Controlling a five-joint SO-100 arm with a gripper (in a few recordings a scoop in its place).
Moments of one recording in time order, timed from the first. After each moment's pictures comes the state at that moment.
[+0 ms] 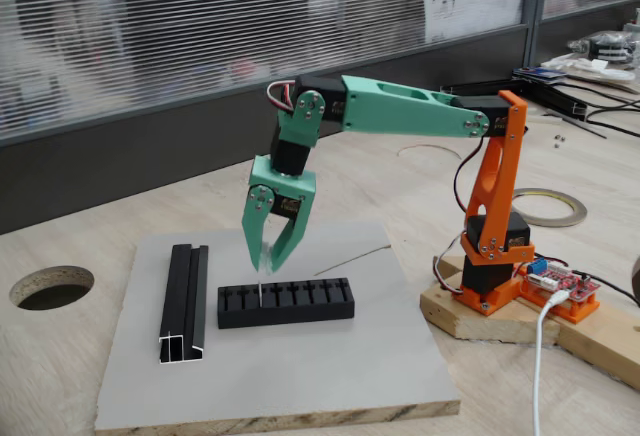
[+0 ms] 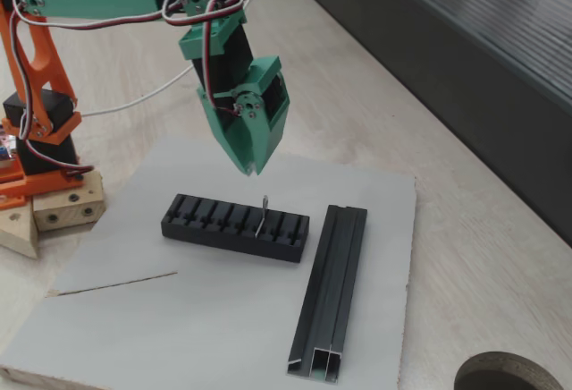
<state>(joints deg) -17.5 89.8 82.4 78.9 103.5</state>
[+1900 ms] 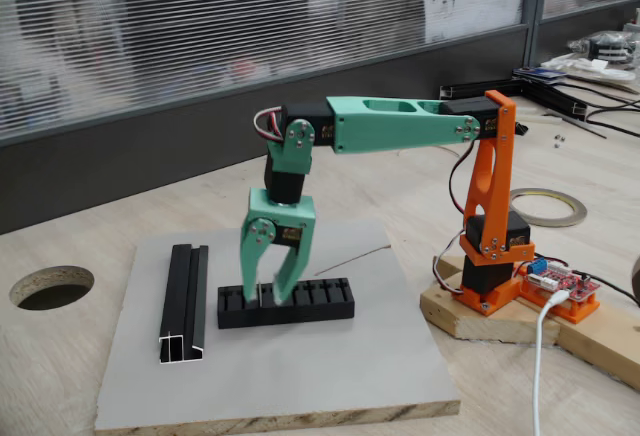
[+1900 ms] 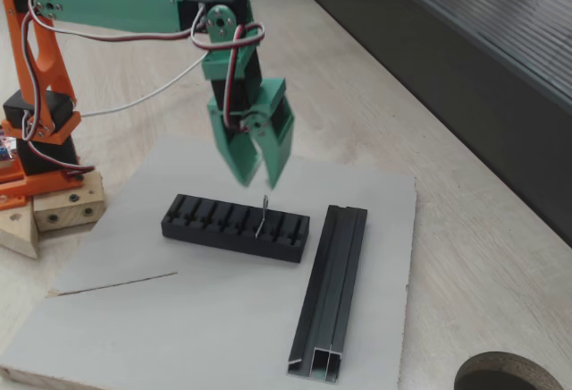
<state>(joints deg) -21.2 84.8 86.6 78.4 104.0</state>
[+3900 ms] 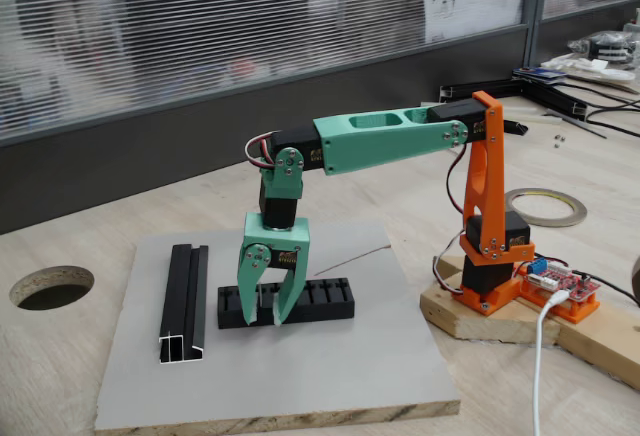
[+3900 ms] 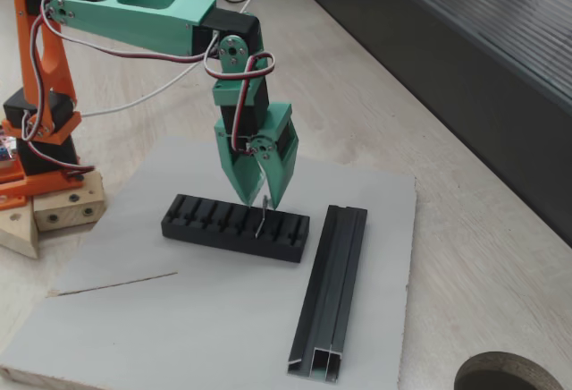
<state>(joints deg) -19.6 80.1 88.0 73.5 104.2</state>
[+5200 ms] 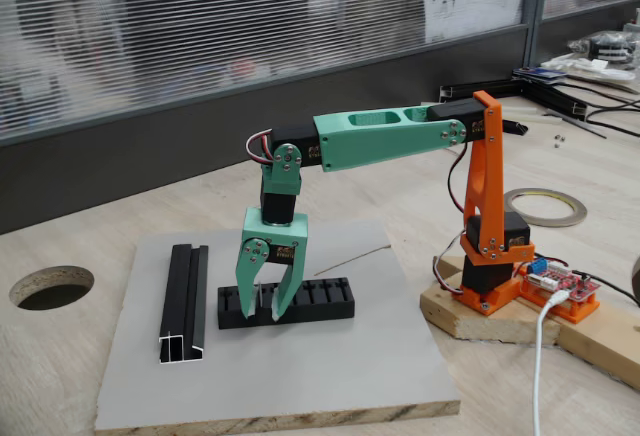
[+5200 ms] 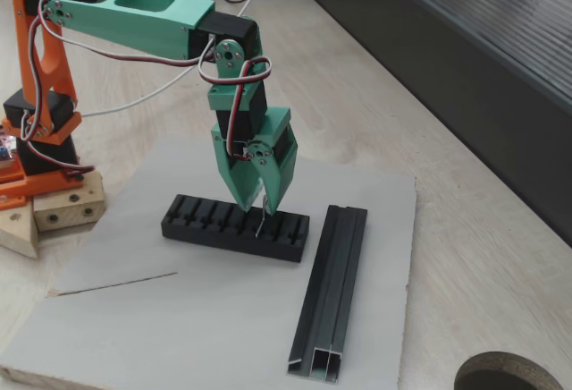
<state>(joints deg) -18.5 80.1 88.0 73.5 104.2</state>
